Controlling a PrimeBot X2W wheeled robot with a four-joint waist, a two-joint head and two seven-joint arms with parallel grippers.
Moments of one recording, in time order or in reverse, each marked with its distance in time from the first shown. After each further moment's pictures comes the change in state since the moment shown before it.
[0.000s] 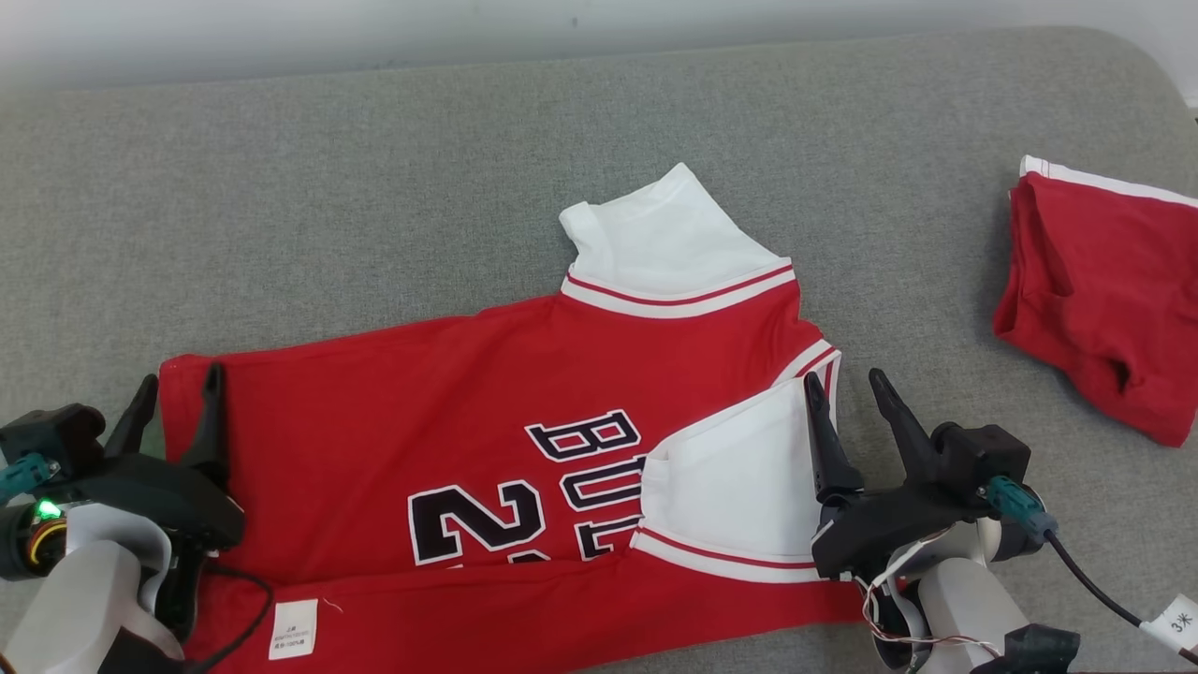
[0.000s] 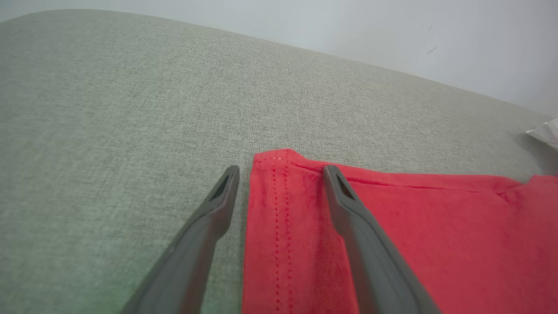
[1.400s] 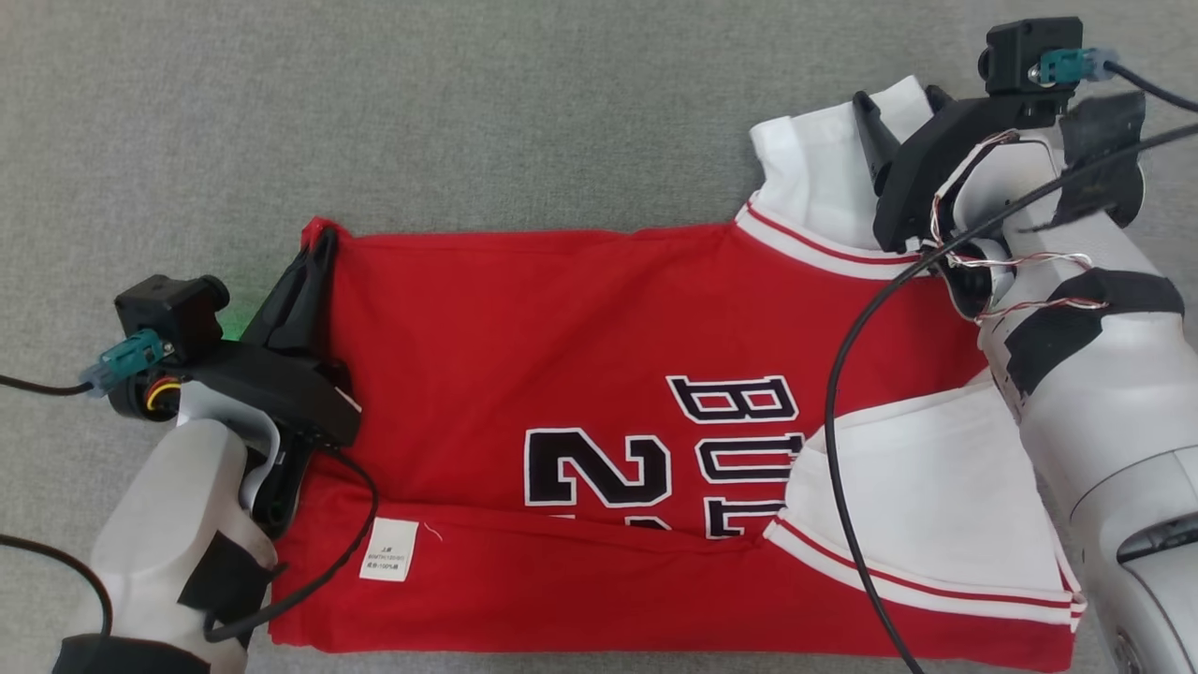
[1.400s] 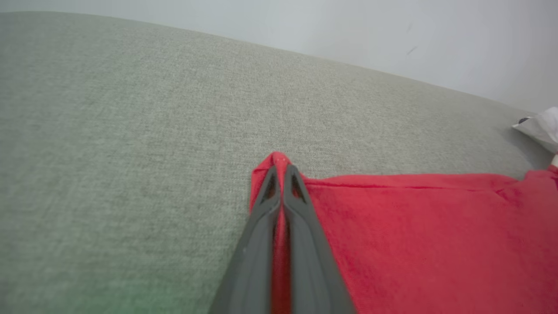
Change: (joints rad) left arm -0.119 -0.061 -0.220 -0.178 -0.067 0.000 0.000; right arm -0.815 -0.141 0.205 0.646 0.170 0.000 0.322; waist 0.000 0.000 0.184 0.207
